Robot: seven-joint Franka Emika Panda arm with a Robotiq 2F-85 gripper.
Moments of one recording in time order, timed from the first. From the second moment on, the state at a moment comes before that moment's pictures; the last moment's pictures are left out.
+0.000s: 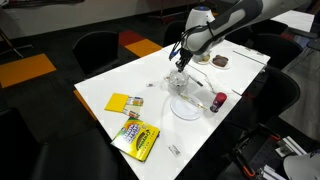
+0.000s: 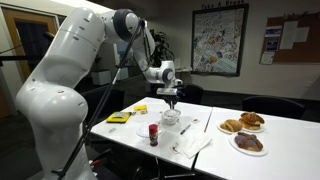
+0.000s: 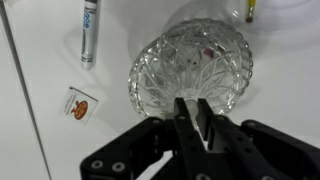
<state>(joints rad) 0.01 0.59 0.02 -1.83 -0.08 2.56 -0.12</state>
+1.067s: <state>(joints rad) -0.08 0.53 -0.10 -1.90 -0.07 2.56 -0.01</state>
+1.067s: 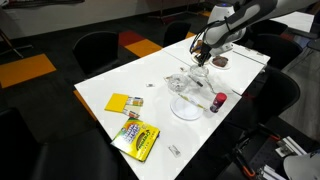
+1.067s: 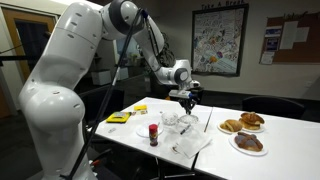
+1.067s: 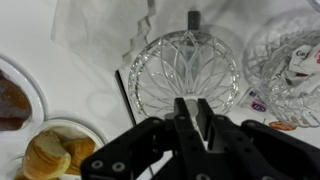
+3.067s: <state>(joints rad) -0.07 0.23 -0.05 -2.13 -0.03 2.61 -0.05</state>
